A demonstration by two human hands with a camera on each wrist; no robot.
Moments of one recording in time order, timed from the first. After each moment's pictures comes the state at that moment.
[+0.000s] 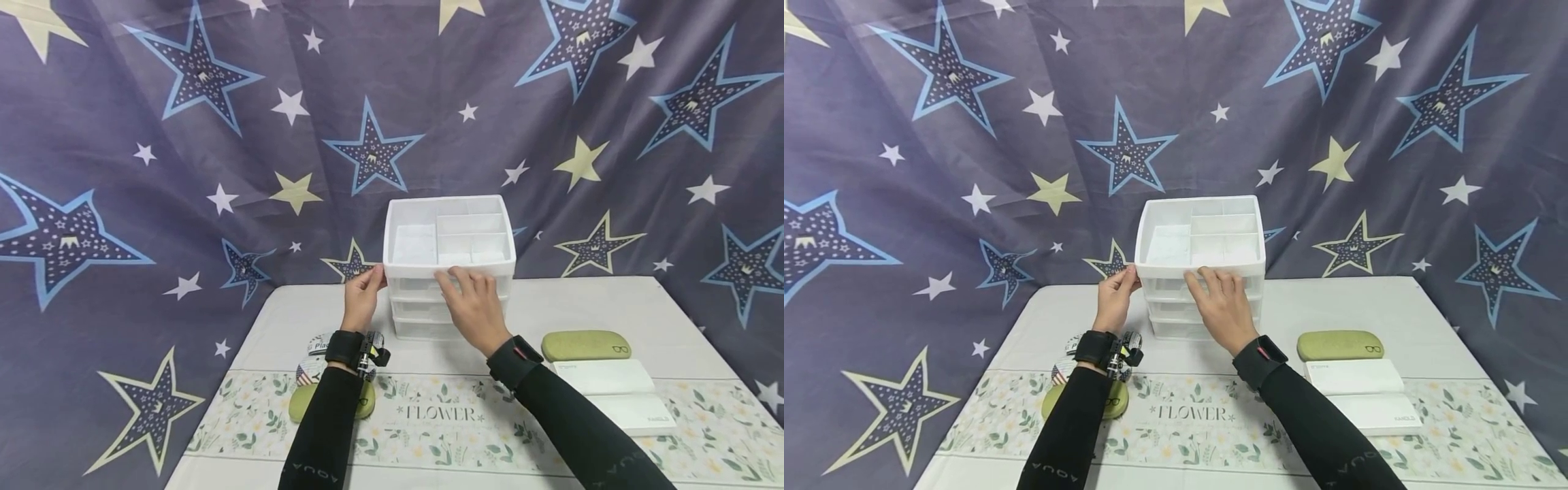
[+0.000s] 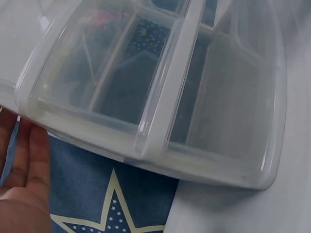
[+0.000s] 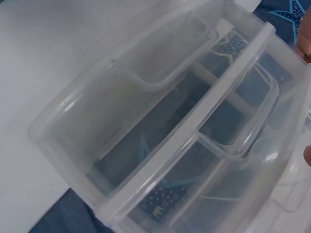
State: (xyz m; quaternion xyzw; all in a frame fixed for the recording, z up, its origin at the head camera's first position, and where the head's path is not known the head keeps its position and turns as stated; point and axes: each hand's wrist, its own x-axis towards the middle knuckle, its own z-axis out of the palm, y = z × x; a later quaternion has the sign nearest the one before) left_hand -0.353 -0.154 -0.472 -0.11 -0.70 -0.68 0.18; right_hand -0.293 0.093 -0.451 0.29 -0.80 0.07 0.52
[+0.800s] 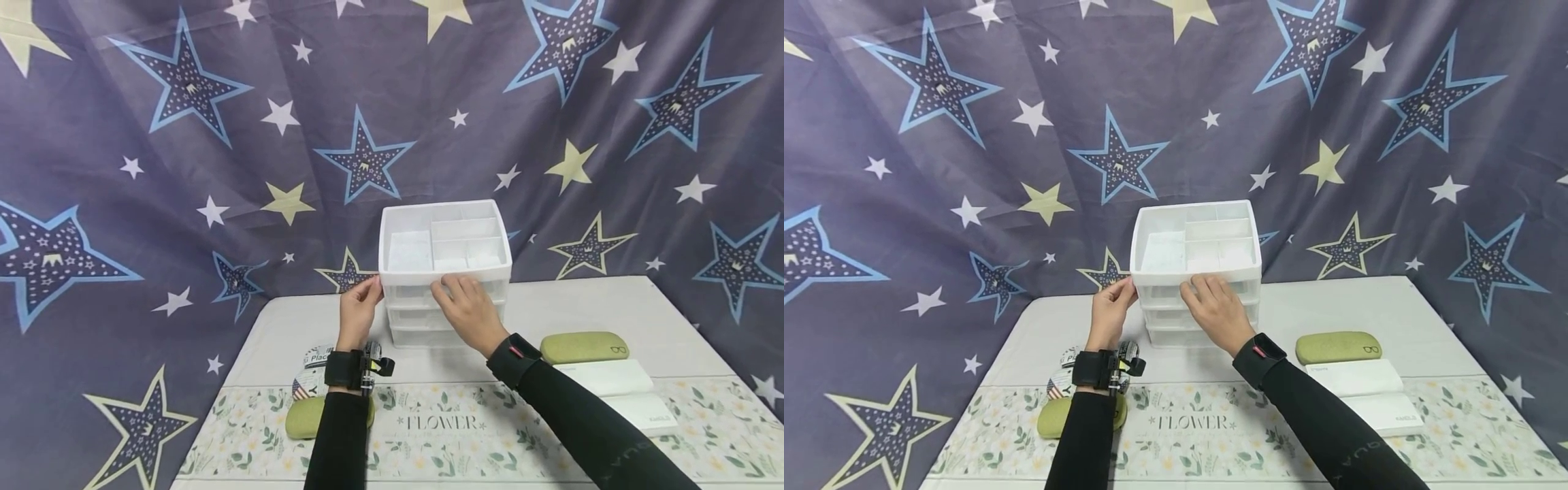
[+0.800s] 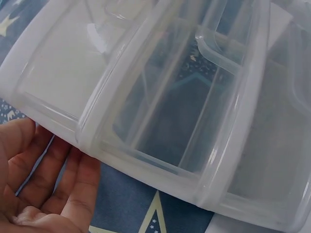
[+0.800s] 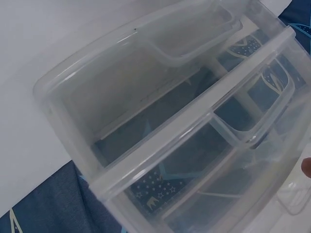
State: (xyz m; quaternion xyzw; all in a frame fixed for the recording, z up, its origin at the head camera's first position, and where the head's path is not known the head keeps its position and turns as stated) left_hand -0.335 -0.146 -0.460 -0.06 -0.70 -0.70 0.15; right_hand -0.305 0.095 -0.449 0.33 -0.78 -0.02 0.52
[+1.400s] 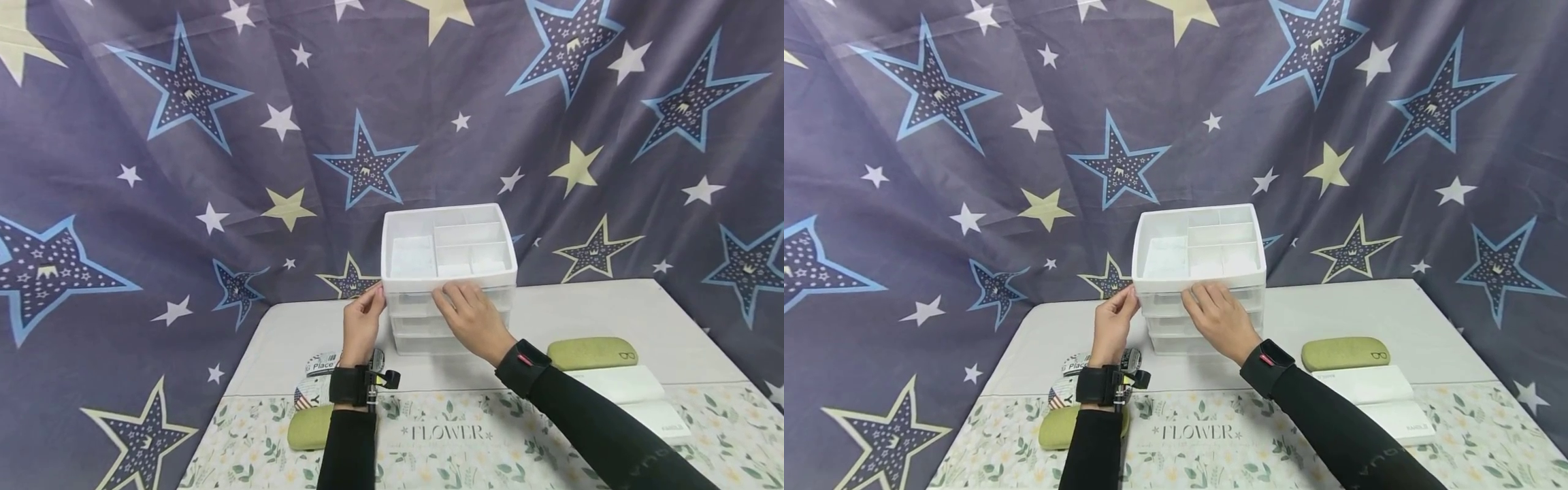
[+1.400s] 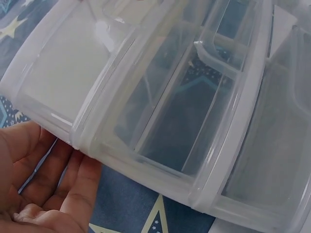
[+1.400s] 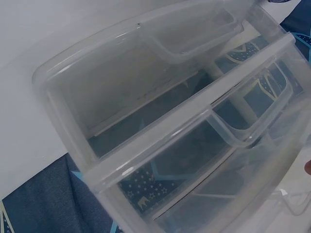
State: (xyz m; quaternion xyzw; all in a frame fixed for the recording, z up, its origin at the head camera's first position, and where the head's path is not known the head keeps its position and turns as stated) left_hand -0.328 -0.141 -0.468 -0.07 -0.69 -0.69 0.18; right_hand -0.302 0.096 -0.446 0.36 -0.78 -0.04 0.51
